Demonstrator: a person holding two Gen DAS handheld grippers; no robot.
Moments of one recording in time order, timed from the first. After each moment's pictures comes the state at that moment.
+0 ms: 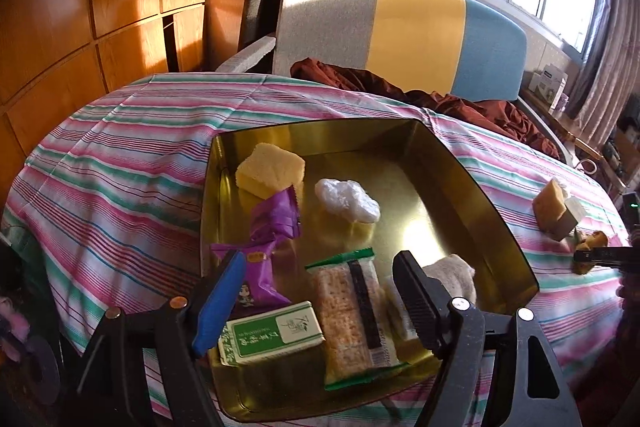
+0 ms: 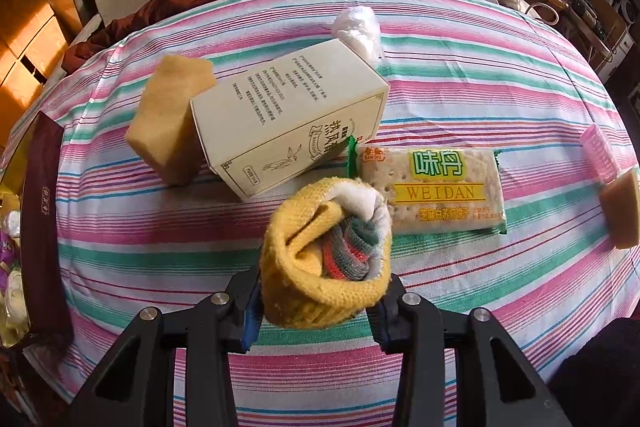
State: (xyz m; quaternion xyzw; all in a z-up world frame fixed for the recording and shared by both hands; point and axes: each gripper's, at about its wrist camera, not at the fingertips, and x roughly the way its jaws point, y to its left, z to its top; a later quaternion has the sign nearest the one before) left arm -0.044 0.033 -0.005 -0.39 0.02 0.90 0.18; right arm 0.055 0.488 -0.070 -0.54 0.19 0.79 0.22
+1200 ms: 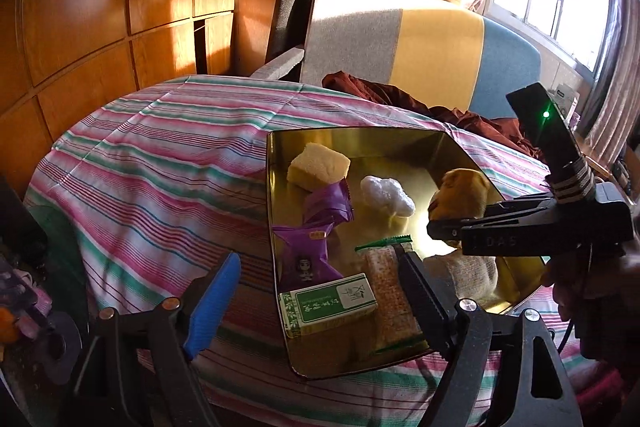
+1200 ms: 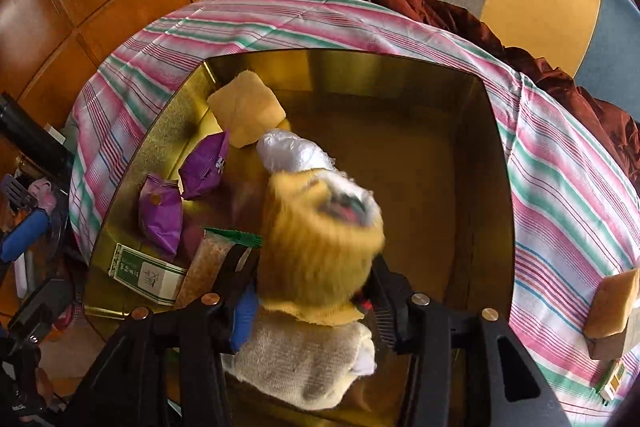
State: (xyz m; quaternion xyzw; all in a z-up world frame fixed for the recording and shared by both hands) left arm -0.019 -0.018 -0.002 -0.37 0.00 0.92 0.13; right arm -0.105 0.170 -0.045 -0.54 0.00 0.84 -0.10
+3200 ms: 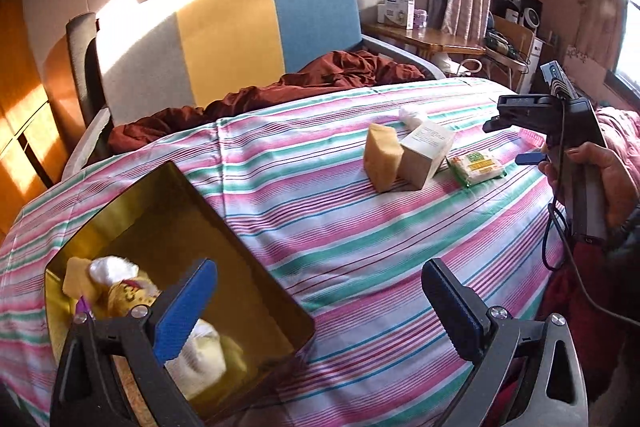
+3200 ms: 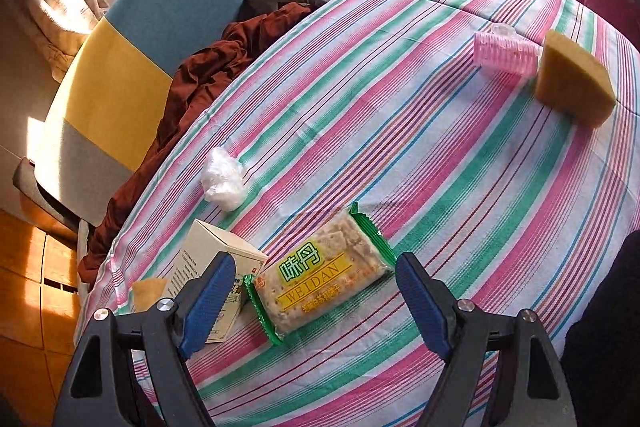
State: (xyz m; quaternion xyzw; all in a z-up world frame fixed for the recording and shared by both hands) left arm 0.022 0.243 0.020 -0.35 0.18 0.83 0.39; right arm 0.139 0.594 -0.047 -0.34 0.46 0.75 0.33
